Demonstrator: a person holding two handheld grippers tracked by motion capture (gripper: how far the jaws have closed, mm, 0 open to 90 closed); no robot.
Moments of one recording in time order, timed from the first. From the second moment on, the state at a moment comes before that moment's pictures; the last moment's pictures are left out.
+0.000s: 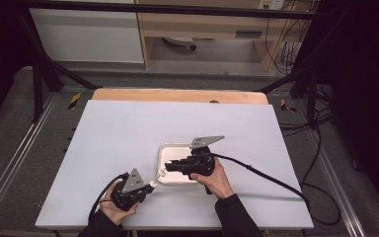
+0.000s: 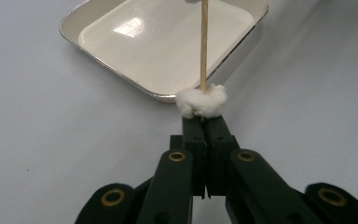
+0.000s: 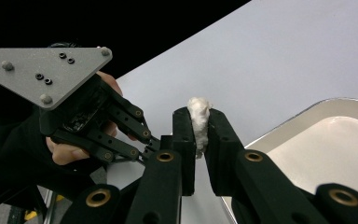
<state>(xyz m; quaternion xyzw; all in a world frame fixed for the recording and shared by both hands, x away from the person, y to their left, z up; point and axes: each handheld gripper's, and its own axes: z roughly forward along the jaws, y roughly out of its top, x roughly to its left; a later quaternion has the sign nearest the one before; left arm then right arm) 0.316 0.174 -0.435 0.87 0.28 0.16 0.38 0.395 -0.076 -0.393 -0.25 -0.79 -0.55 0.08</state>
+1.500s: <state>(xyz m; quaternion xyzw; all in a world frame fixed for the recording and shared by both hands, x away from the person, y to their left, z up) 0.325 0.188 -0.429 0.83 0.31 0.13 0.44 0.391 -0.091 -0.403 -0.29 -0.80 -0.52 -0.01</state>
